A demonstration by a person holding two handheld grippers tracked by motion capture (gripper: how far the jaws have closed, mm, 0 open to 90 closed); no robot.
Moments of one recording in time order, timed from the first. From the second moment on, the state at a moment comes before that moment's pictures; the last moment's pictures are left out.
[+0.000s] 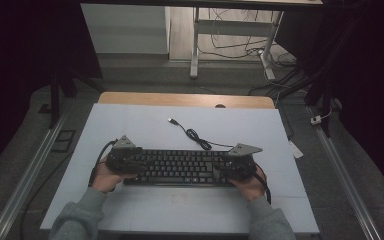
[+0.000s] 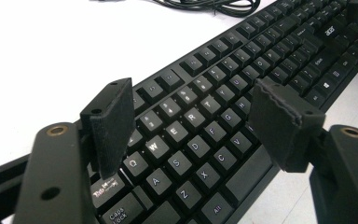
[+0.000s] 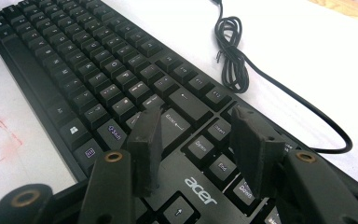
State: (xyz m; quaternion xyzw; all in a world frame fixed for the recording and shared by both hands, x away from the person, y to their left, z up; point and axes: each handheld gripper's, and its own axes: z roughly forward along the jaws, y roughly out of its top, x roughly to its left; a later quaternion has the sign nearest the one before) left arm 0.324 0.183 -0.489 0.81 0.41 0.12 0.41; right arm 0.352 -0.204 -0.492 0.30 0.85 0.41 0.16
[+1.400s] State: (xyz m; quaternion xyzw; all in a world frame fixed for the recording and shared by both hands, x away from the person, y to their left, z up) left arm 0.325 0.180 -0.490 0.81 0.41 0.13 0.40; right arm 0.356 -0.149 -0.486 0.26 0.85 0.43 0.13
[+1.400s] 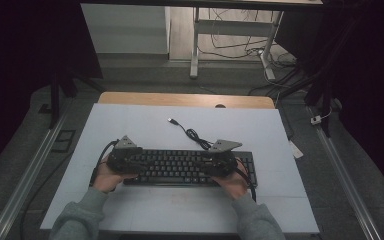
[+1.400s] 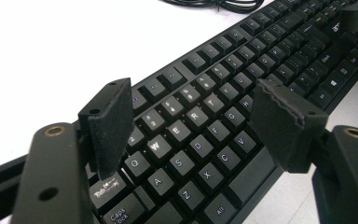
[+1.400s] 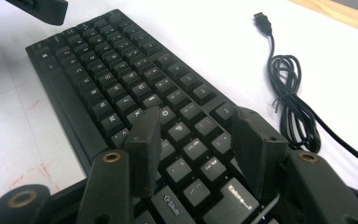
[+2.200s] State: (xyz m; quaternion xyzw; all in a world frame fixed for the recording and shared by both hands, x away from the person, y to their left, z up) left arm 0.325 0.178 -0.491 0.81 0.41 0.12 0.40; right arm 0.369 -0.111 -0.498 0.23 0.88 0.41 0.11
